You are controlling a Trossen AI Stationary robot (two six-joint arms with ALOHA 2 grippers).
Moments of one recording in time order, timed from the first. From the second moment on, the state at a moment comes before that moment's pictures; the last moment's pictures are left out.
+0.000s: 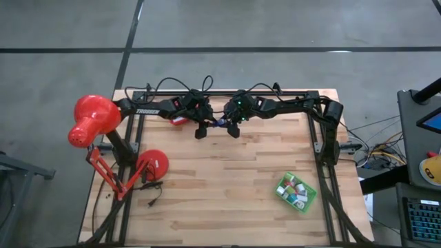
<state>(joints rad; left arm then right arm) 0.53 1.72 0.92 0.00 0.40 0.45 -0.44 1.94 1.17 0.07 -0.39 -0.10</state>
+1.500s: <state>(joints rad) 0.50 1.72 0.93 0.01 0.30 0.42 -0.44 1.94 1.17 0.07 -0.39 -0.10</state>
